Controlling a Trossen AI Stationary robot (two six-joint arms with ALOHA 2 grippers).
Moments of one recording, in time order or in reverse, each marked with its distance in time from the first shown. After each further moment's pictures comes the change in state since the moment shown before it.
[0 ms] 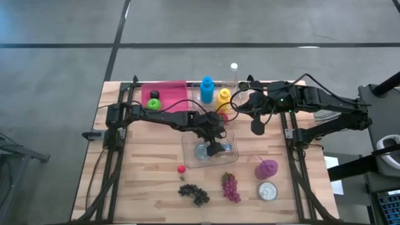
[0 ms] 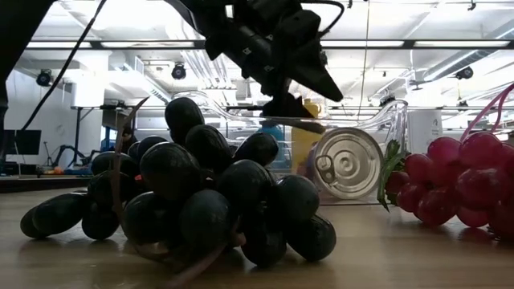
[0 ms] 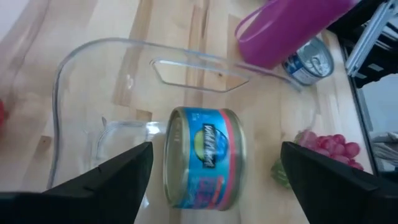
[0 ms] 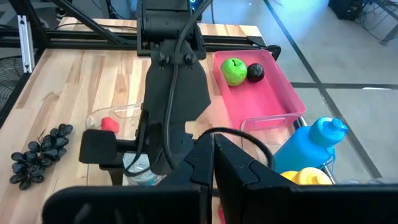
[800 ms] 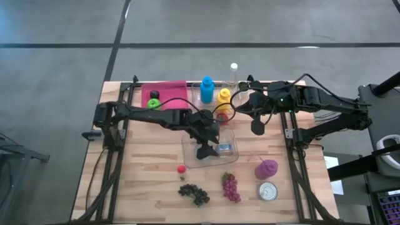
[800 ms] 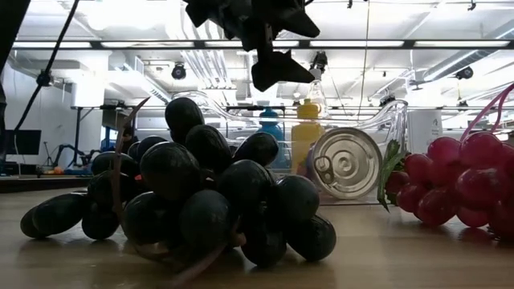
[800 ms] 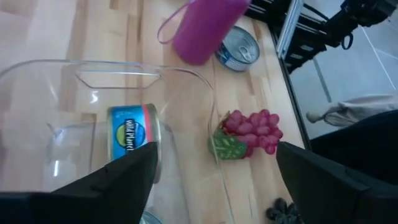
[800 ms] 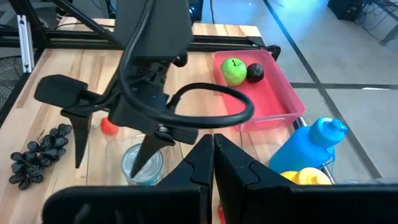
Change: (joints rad) left arm -0.034 -0.145 0.000 -0.123 0.121 0.072; right arm 0.000 0.000 0.000 0.000 0.000 -0.002
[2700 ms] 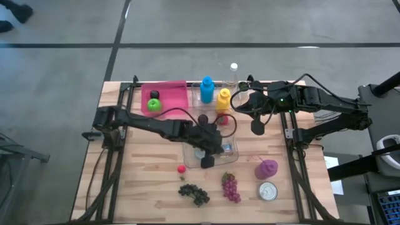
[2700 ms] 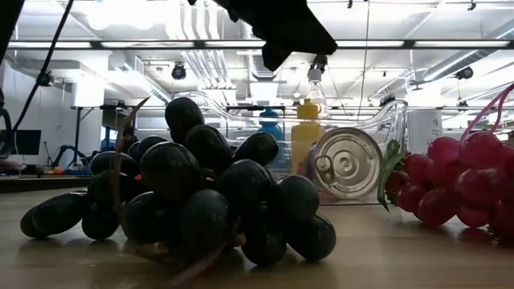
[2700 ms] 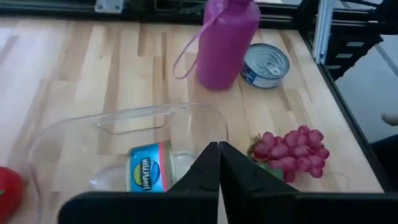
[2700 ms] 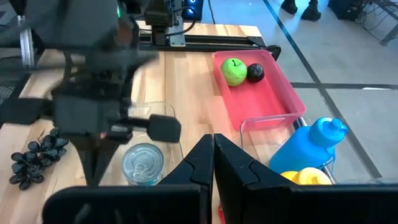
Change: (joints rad) left arm -0.117 0.023 0.010 0.096 -0.313 0.120; right arm 0.000 0.000 0.000 0.000 0.000 0.001
